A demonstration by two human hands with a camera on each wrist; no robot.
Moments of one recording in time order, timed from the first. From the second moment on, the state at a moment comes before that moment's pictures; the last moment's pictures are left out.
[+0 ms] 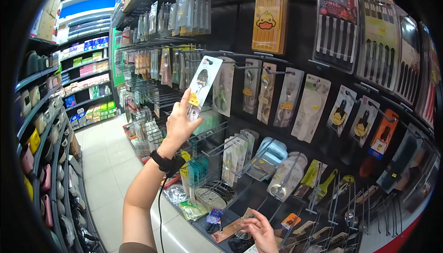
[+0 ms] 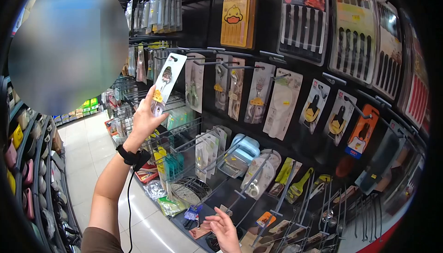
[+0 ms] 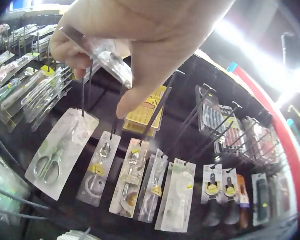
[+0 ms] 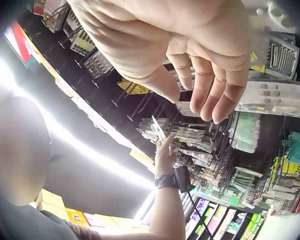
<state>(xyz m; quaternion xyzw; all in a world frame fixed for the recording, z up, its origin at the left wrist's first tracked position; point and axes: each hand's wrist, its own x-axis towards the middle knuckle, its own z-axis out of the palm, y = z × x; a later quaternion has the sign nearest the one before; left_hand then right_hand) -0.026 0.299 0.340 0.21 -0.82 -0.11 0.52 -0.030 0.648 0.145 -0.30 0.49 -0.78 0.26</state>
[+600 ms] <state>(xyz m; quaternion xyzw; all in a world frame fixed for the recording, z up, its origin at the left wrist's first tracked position) -0.229 0.285 0.347 0.23 -0.89 -0.18 0.35 -0.031 0.739 0.046 -0.26 0.73 -0.61 0.15</state>
